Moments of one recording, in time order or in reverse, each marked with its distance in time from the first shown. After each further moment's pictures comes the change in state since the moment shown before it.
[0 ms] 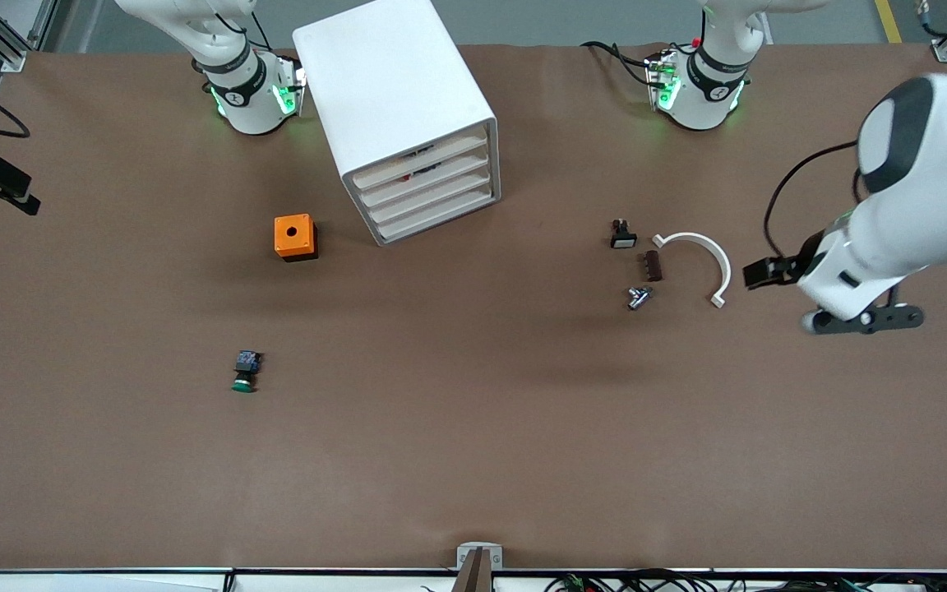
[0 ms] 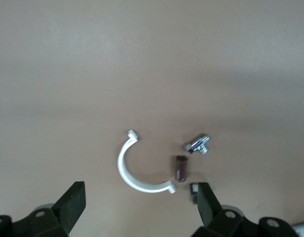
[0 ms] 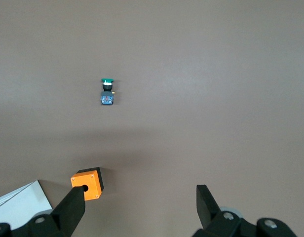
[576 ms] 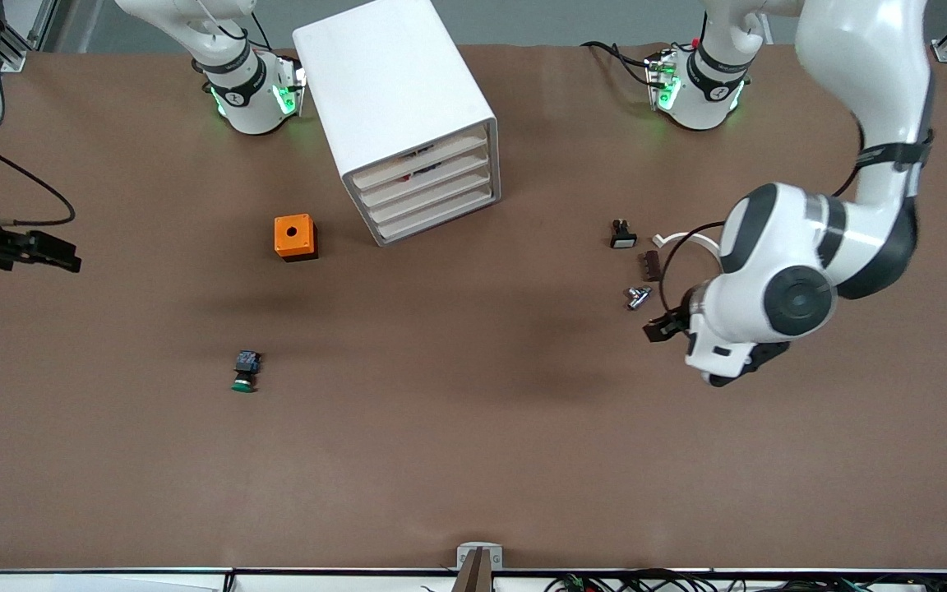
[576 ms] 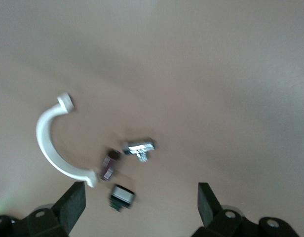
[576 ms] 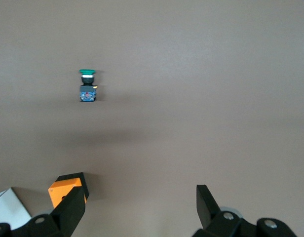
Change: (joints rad) left arm -0.163 0.271 -0.006 0.119 -0.058 0.020 -0.602; right arm -0.004 0.208 -0.002 0.033 -0.027 0.068 -0.004
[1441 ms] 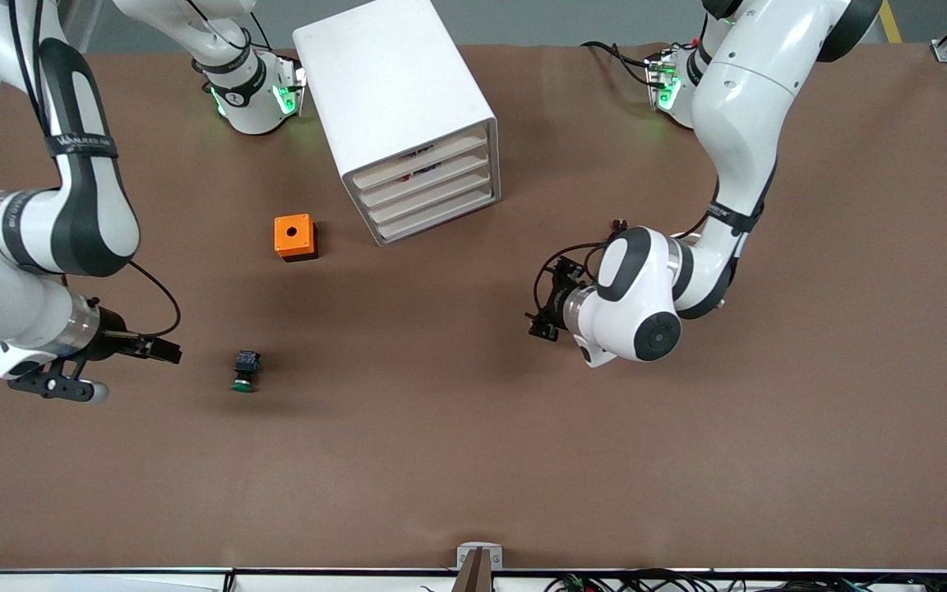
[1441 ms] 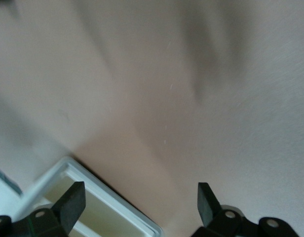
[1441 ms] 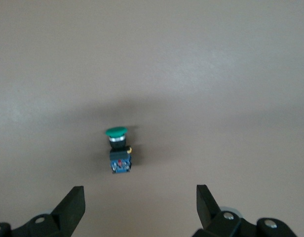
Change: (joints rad) left arm -0.162 0.217 -0.001 0.013 -0.515 0.165 -0.666; right arm 0.079 0.263 0.019 -0.049 0.115 0.405 0.217
